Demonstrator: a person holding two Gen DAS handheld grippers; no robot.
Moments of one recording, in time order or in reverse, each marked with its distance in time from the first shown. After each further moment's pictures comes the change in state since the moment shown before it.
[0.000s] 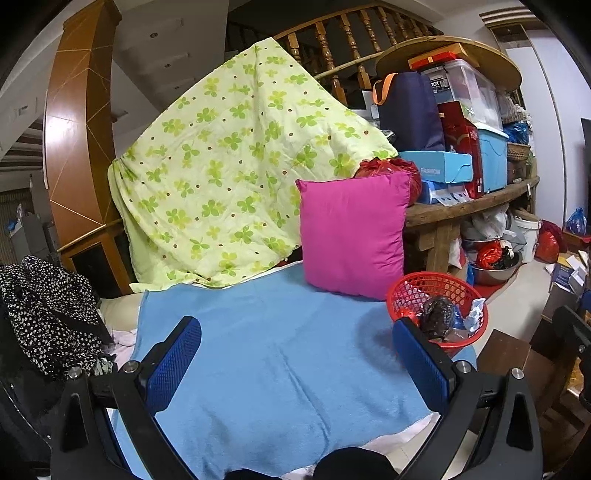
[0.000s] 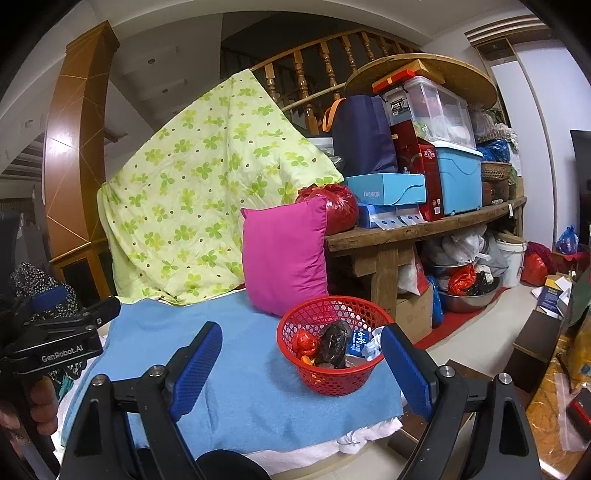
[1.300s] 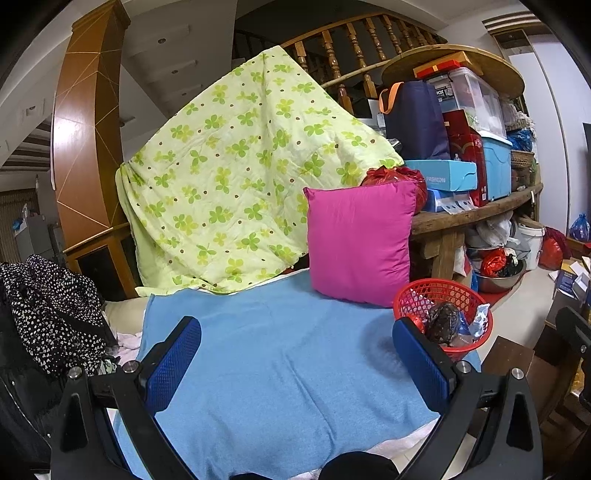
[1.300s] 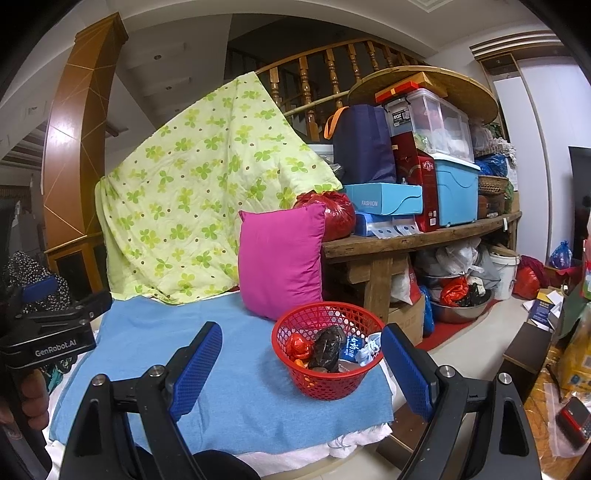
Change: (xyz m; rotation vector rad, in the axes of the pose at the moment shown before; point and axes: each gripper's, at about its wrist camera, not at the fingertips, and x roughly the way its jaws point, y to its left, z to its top) left arm -0.006 0.004 -0.005 -0.009 -0.034 0.017; right arm 0.000 -0.002 0.004 -0.038 -0.024 -0.031
